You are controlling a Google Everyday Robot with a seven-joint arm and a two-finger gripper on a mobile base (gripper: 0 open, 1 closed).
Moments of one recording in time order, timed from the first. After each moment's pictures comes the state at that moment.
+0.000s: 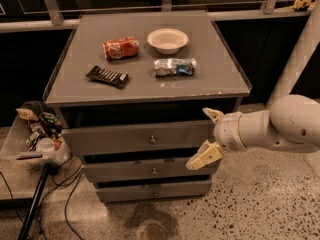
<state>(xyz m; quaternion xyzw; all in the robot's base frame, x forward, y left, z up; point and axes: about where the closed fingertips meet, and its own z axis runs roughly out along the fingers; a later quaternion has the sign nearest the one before) 0.515 -0.126 0.742 -0.52 0.74 0.16 0.40</state>
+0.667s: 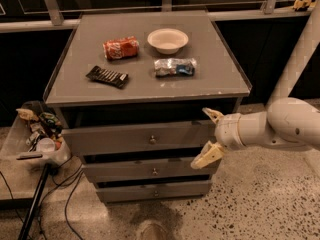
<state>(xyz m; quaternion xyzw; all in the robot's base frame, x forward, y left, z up) 0.536 -0.137 0.715 -0.56 0.71 0.15 0.41</state>
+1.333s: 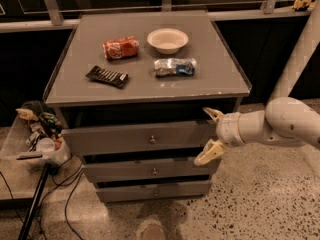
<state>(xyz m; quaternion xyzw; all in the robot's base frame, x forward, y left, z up) 0.561 -0.150 0.691 -0.58 0.69 0.15 0.41</state>
